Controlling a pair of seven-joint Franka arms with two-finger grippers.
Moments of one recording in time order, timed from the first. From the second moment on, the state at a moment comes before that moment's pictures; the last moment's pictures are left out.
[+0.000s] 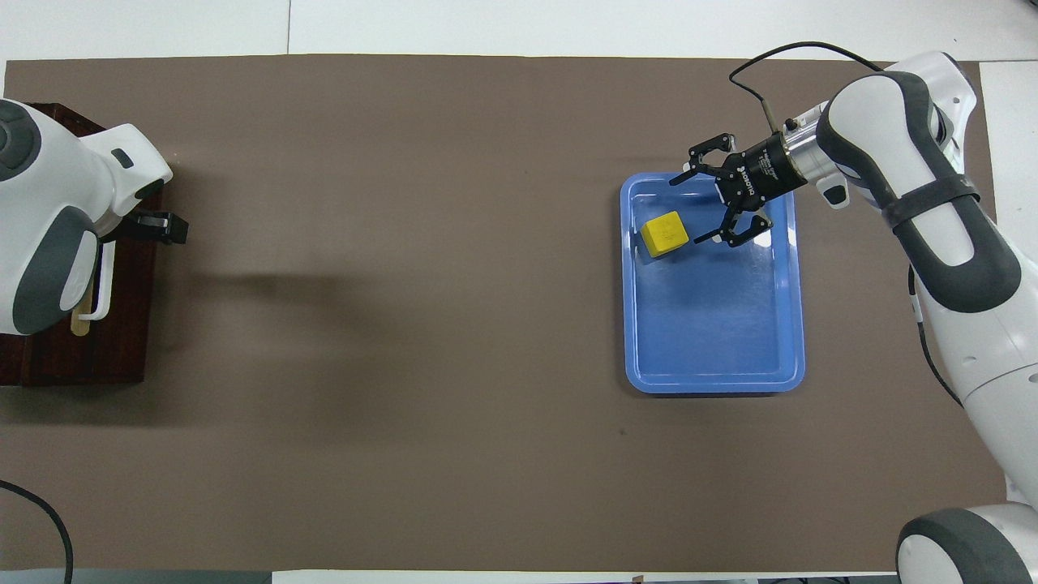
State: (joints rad) left arm 0.06 0.17 -0.14 -1.86 0.41 2.03 -0.08; right arm -0.08 0.73 0.06 -1.36 0.71 1.69 0.97
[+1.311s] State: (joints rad) left arm 0.08 0.16 -0.15 -1.97 0.42 2.11 -0.08; right arm -0.06 0.70 0.07 -1.45 0.71 1.73 0.90
